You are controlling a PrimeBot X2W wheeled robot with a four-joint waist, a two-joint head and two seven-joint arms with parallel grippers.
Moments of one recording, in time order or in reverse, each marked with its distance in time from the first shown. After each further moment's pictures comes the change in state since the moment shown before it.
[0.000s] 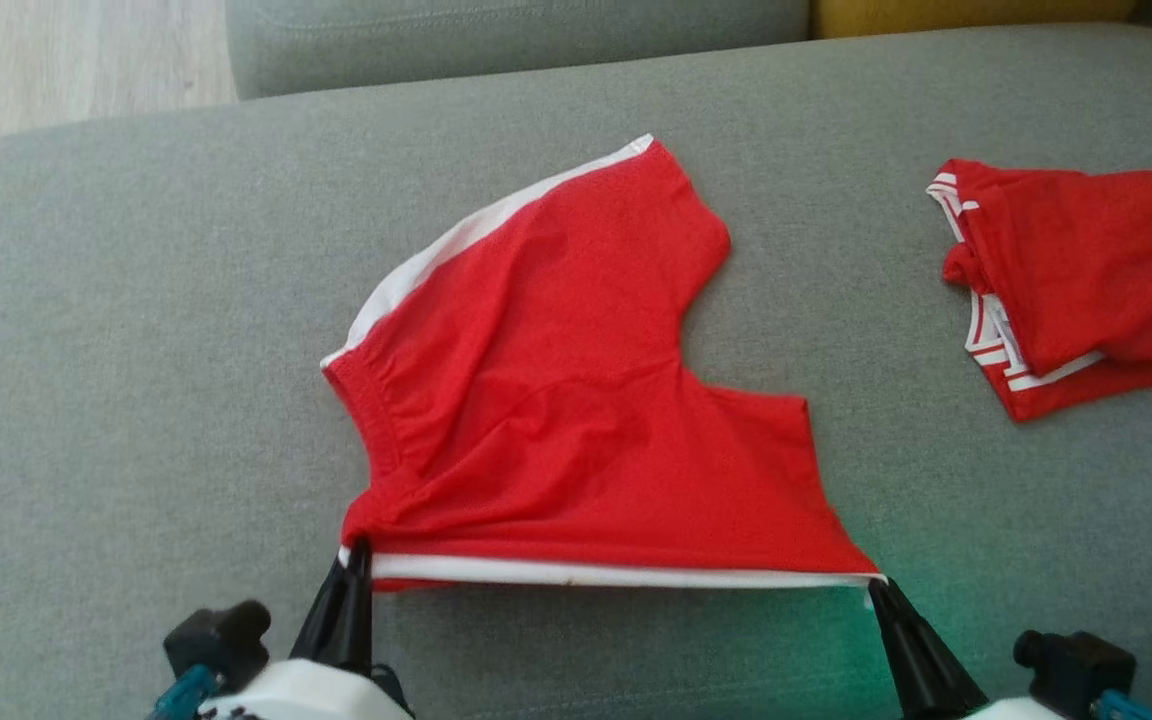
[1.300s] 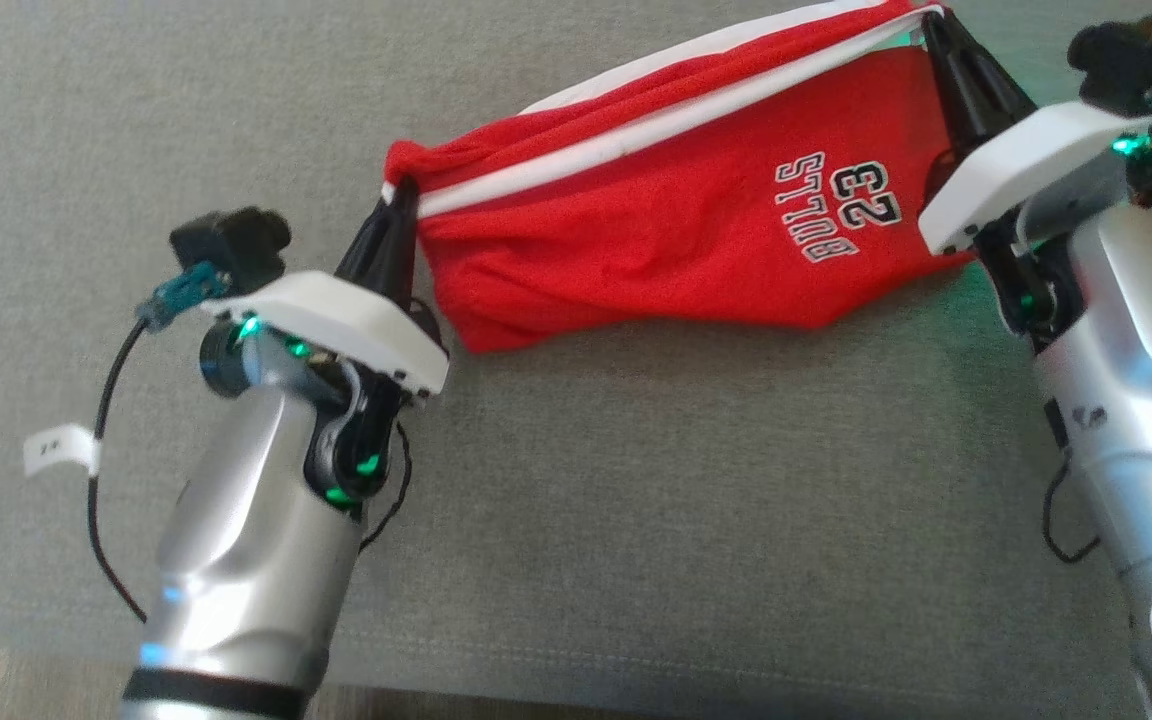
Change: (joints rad) left arm -0.686 -0.030 -0.059 0.328 -0.178 -0.077 0.103; right arm -1.130 -0.201 0.199 0.690 0.073 0.000 -0.046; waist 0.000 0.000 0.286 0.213
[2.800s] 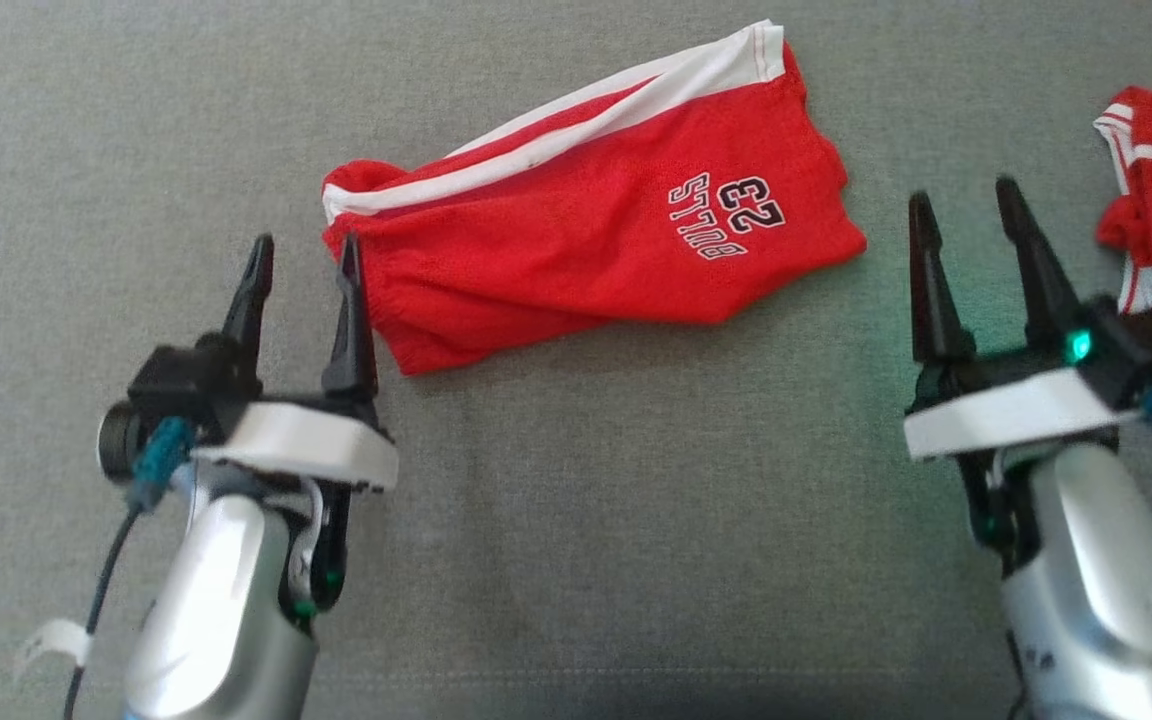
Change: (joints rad) left arm 0.213 0.060 0.045 -0.225 0.326 0.101 -0.205; right arm 0.446 0.111 -0.201 -0.373 -0.269 0.000 -0.258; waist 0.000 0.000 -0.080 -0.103
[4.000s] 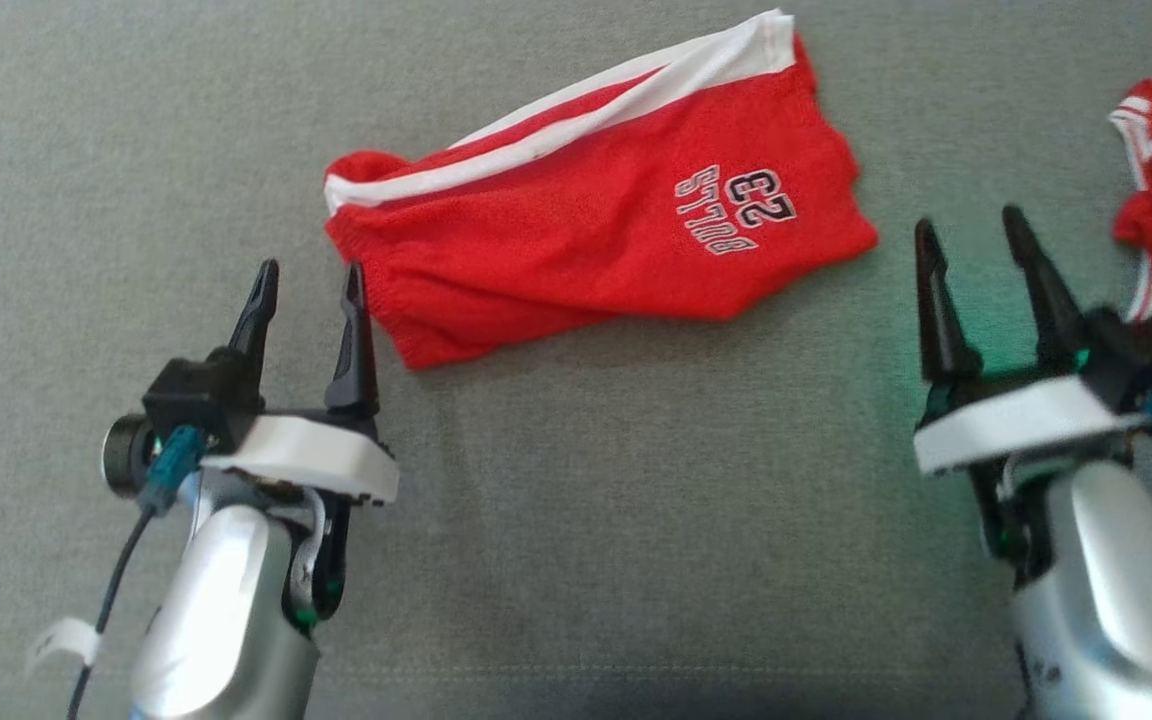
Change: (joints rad) left arm 0.030 -0.007 0.015 0.044 0.041 -0.019 0.000; right arm 0.091 0.041 -0.074 -0.105 -0.069 0.000 0.123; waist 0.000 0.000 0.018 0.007
